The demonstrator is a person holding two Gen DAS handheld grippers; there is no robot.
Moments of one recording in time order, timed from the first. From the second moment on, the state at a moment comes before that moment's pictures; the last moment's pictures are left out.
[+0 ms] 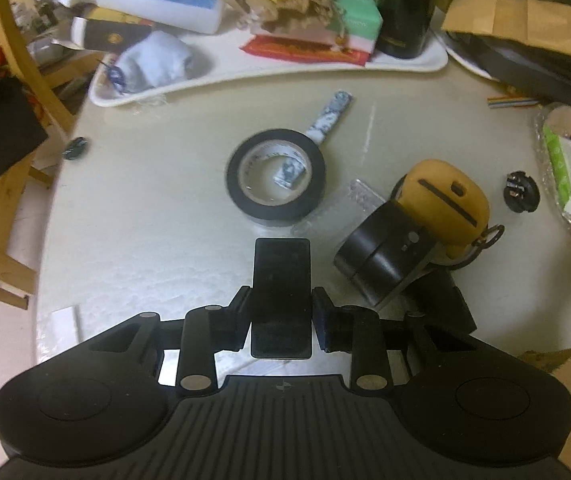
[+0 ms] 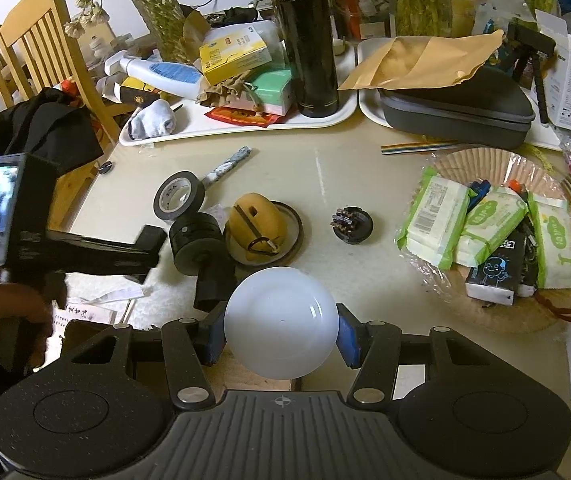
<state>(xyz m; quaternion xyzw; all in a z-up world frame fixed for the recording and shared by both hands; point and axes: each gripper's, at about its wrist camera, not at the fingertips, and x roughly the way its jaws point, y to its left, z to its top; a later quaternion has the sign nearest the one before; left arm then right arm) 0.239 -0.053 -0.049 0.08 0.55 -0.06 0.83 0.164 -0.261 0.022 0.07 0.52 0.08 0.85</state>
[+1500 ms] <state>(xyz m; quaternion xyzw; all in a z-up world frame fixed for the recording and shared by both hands) 0.101 -0.012 -0.016 -0.01 0.54 -0.08 0.84 0.125 -0.194 -0.011 0.01 0.56 0.11 0.82</state>
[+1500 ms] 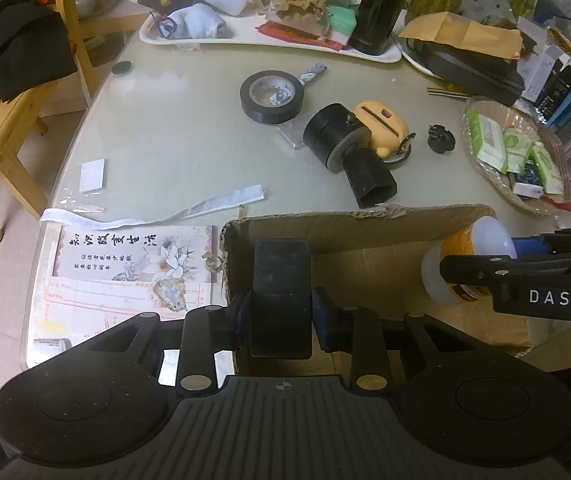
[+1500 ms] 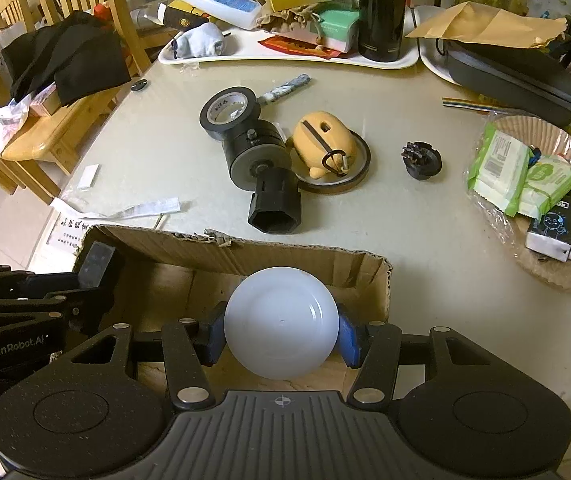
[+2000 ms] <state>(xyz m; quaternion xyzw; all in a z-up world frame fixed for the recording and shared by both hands) 0.105 -0.020 -0.021 -0.01 0.54 -0.09 0.84 0.125 -0.191 0.001 0.00 0.53 0.12 0.84</state>
